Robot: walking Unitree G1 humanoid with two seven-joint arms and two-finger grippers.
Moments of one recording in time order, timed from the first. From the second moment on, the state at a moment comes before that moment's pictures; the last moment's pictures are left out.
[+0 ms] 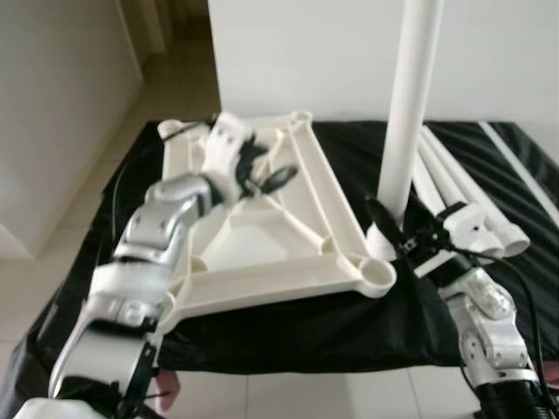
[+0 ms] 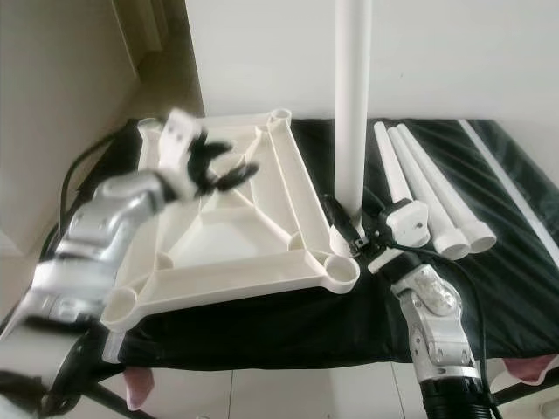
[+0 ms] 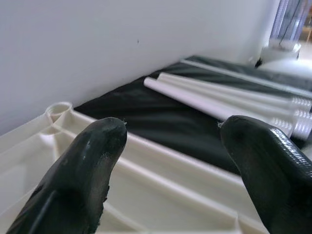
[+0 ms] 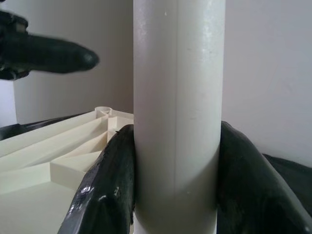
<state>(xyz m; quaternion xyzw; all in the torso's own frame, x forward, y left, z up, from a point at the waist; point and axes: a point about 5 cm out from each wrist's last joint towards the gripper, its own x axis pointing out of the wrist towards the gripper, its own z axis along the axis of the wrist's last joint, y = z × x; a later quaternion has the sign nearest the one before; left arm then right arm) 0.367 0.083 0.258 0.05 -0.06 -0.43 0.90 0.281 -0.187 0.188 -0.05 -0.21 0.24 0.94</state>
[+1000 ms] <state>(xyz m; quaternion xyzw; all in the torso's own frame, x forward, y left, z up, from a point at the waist) 0.359 0.023 0.317 -0.08 -0.11 -0.43 0.89 0.304 -0.170 0.196 -0.12 -0.14 0.27 0.94</state>
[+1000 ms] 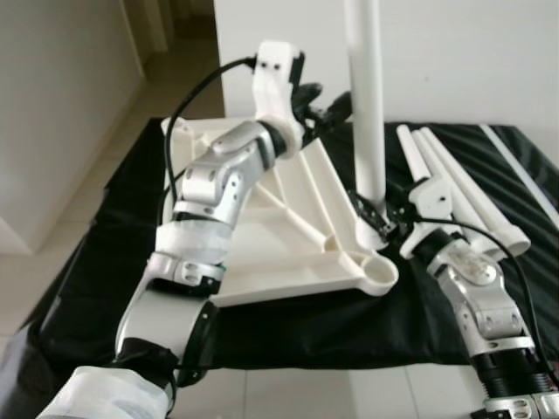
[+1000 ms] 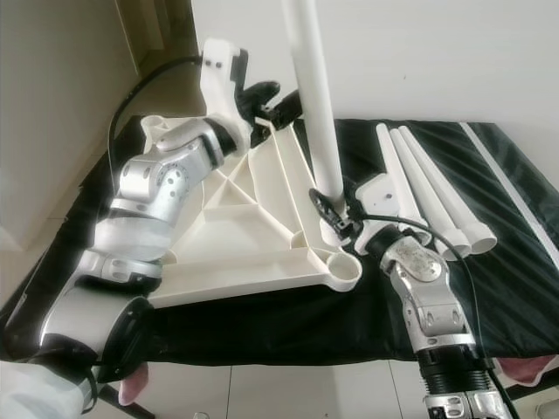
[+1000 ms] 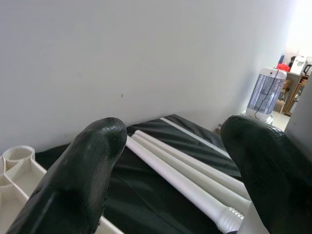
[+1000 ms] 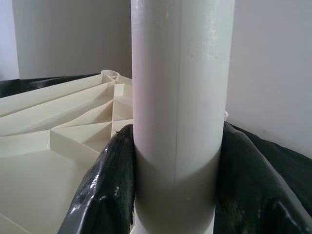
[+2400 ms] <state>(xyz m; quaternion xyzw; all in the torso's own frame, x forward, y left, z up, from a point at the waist) 0.337 0.011 0.331 -0.10 -0.13 -0.44 0.88 0.320 -0.174 0.194 -0.14 -0.12 0.22 0.96</state>
